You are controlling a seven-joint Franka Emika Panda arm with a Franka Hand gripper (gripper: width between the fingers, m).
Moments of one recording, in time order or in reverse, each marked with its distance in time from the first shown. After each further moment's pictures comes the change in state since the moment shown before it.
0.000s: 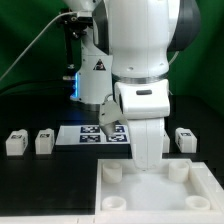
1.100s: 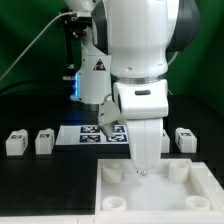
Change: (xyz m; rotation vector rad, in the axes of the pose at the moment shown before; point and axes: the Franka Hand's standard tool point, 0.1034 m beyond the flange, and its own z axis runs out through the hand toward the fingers) arm -0.001 0.000 -0.001 -0.001 0.000 0.046
